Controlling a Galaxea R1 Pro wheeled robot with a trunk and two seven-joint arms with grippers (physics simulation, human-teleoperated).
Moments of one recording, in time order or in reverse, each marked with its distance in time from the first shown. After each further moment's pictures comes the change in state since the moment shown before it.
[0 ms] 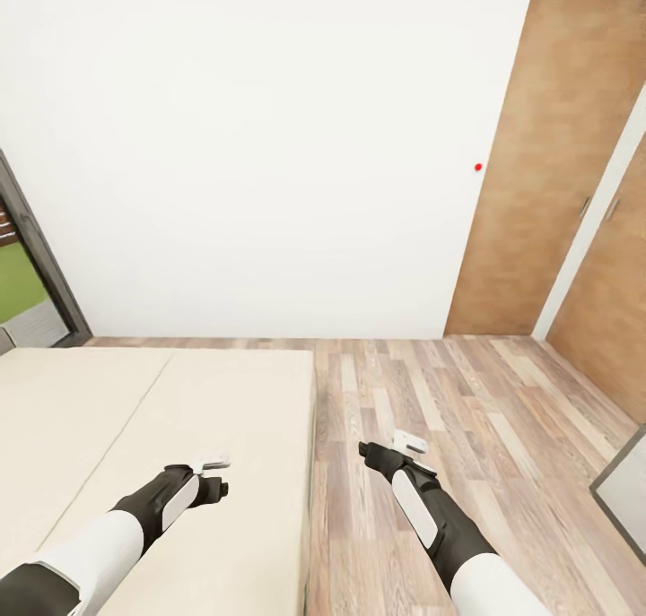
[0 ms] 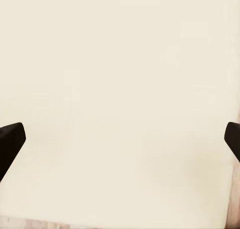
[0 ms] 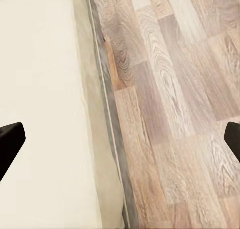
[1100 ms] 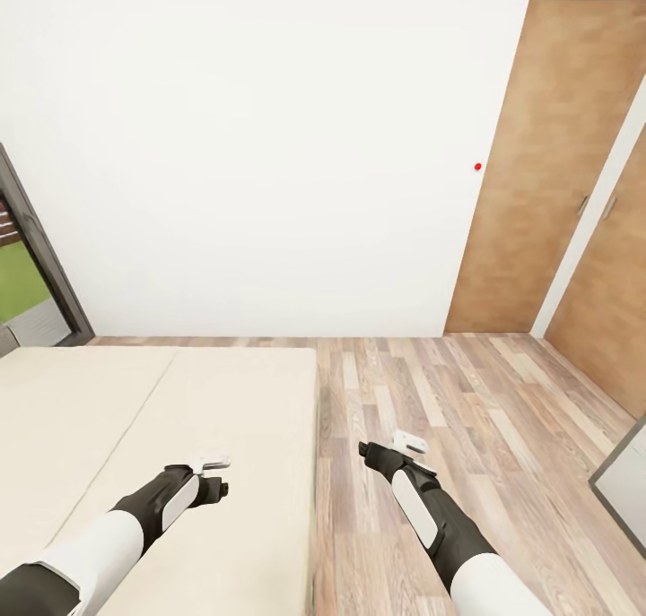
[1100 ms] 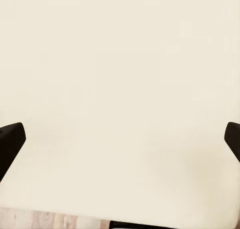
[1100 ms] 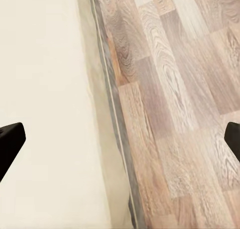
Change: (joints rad) left arm 0.000 0.000 0.000 0.000 0.000 0.000 0.000; right arm 0.000 0.000 0.001 0.000 0.000 0.000 0.000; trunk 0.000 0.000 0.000
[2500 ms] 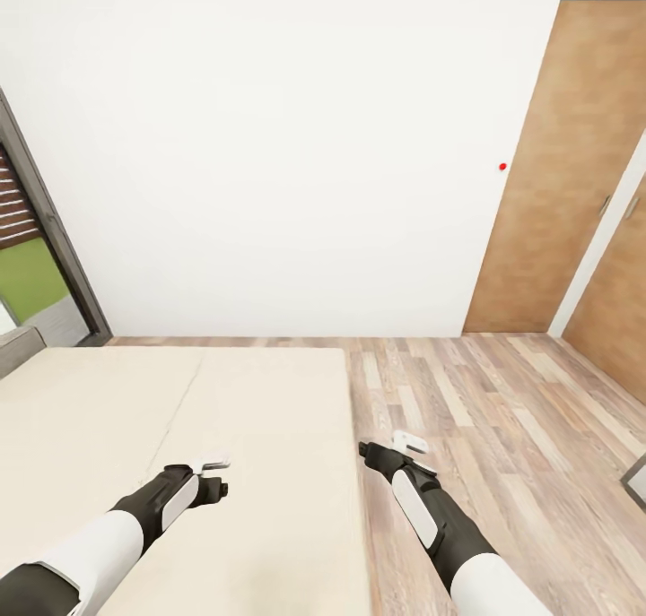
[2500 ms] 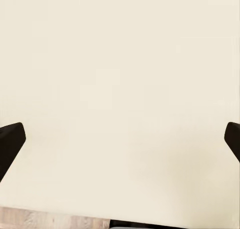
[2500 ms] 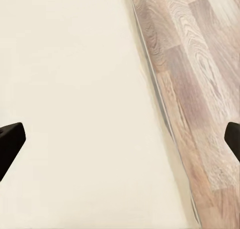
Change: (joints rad) left arm 0.000 0.001 0.001 0.000 0.000 0.004 0.000; right arm 0.000 0.000 0.000 0.000 0.000 0.000 0.000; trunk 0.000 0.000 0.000
